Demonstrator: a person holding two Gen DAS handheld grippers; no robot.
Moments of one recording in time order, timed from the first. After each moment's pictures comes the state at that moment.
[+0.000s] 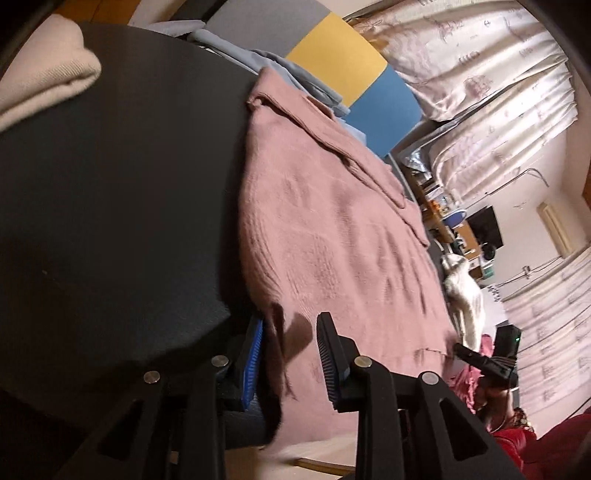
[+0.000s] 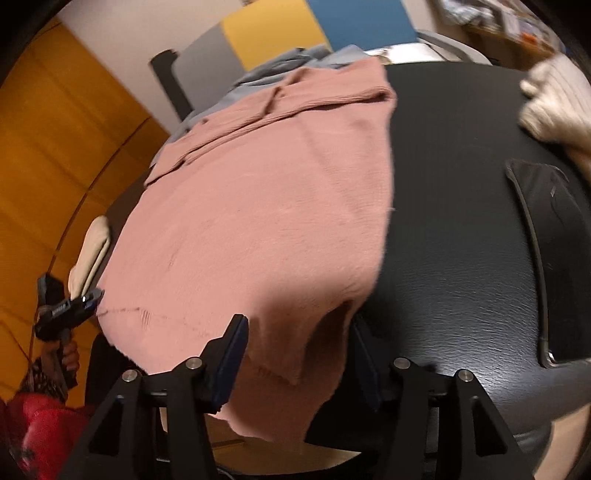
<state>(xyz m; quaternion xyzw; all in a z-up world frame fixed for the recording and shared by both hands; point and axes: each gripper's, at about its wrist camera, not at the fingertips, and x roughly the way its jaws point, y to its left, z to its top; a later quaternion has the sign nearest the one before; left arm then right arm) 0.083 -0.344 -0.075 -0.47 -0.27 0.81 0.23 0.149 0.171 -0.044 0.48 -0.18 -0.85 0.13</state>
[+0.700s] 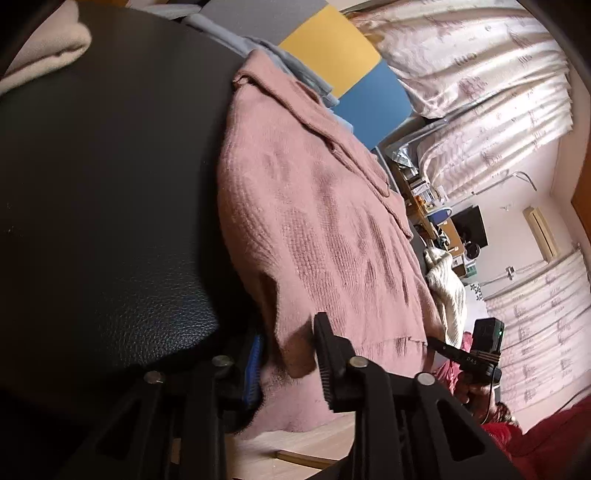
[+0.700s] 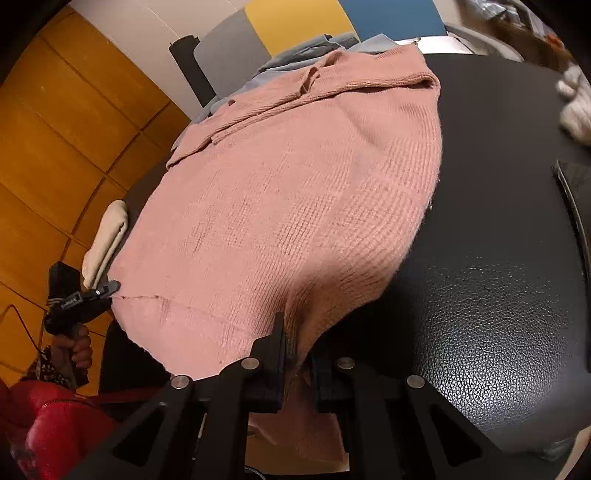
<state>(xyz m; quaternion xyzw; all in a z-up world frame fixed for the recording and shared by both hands) 0.088 -0.326 -0.082 -0.50 -0.29 0.78 0.25 0.135 0.152 -0.050 0.49 -0.20 -0.83 0.17</state>
